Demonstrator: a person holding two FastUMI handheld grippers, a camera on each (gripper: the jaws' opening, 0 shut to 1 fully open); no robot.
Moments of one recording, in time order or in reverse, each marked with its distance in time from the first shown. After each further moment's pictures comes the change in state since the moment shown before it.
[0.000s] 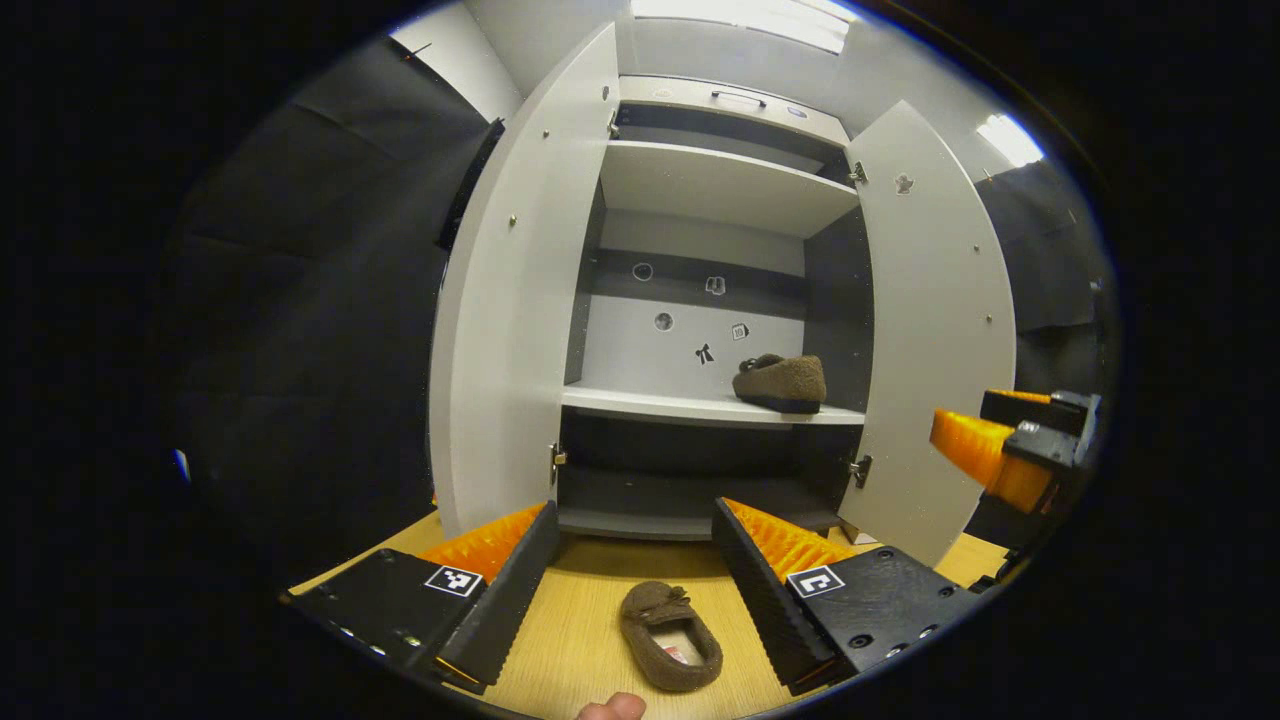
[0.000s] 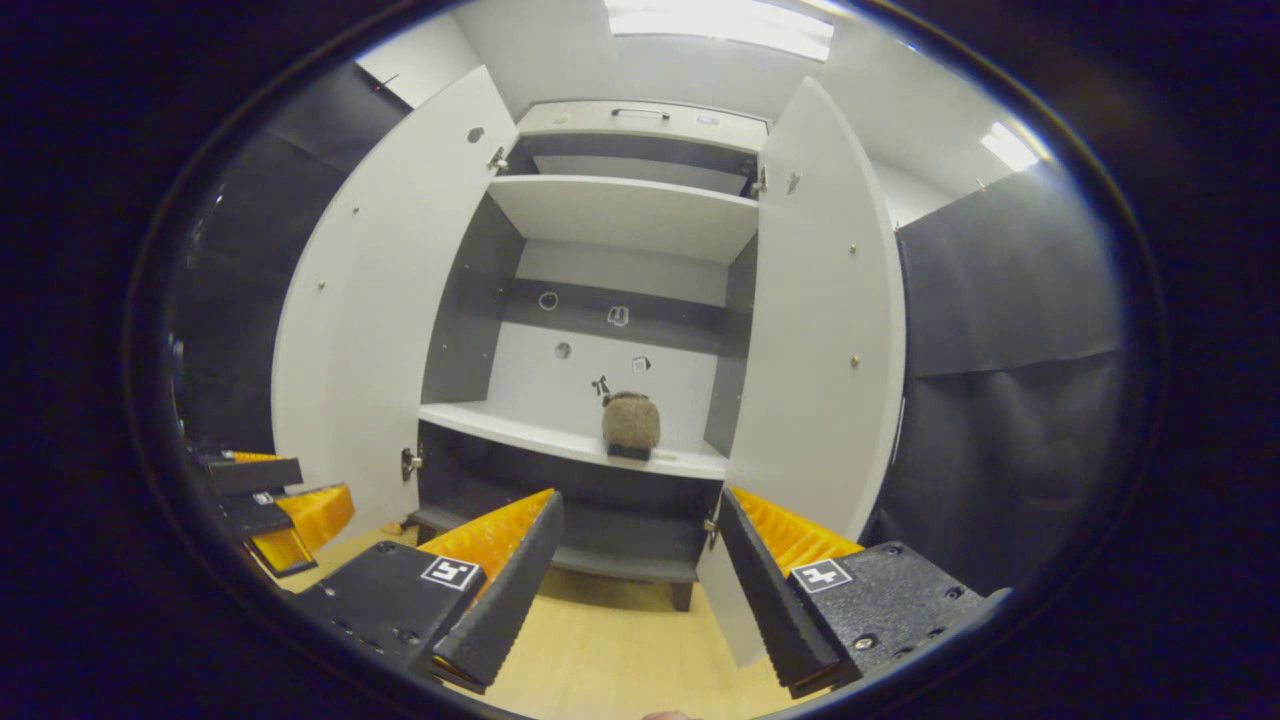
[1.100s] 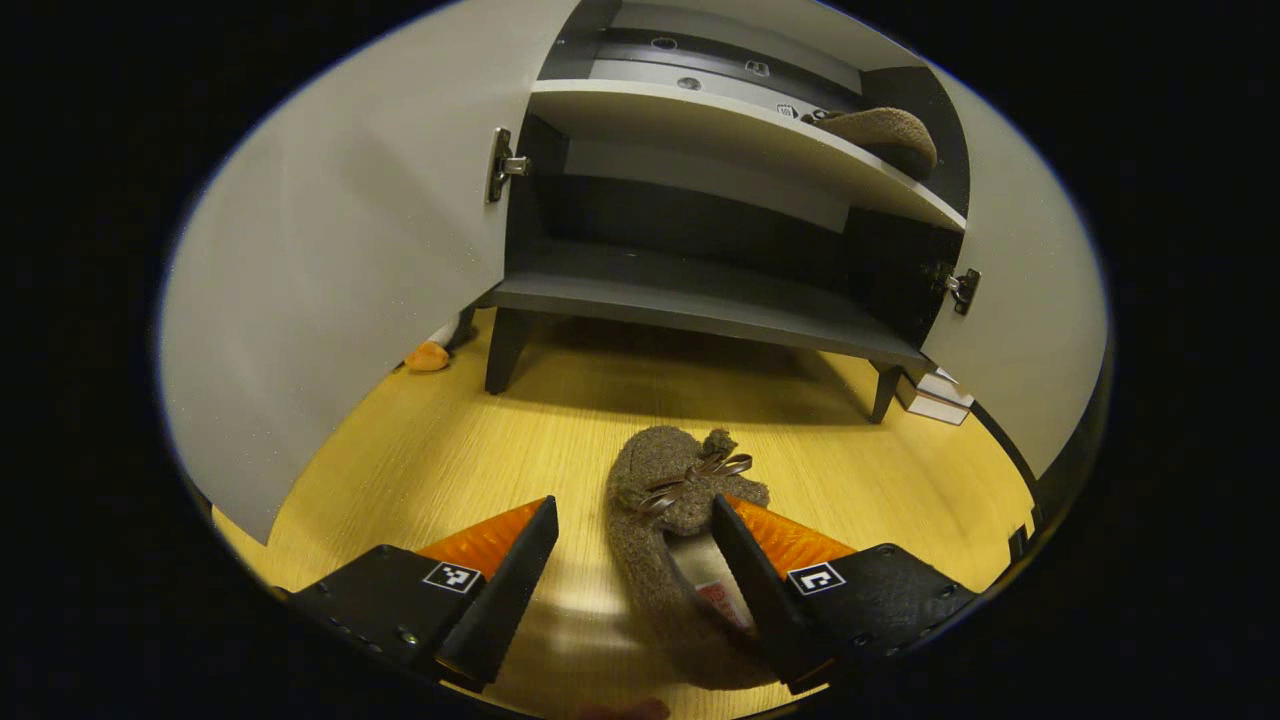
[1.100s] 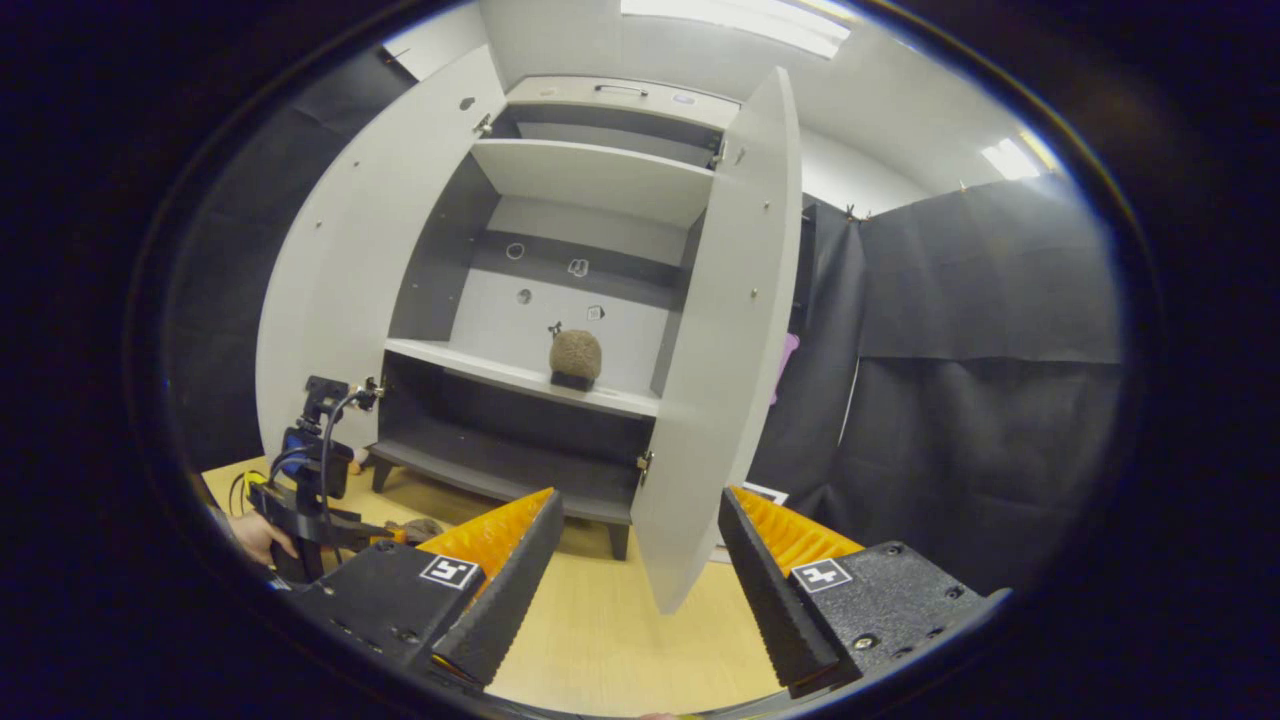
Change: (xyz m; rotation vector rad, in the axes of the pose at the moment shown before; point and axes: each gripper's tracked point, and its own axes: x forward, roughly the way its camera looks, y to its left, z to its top) left arm 0.078 0.002 -0.214 -0.077 0.561 -0.026; right arm -0.044 -0.053 -0.034 -0.016 0.100 -0.094
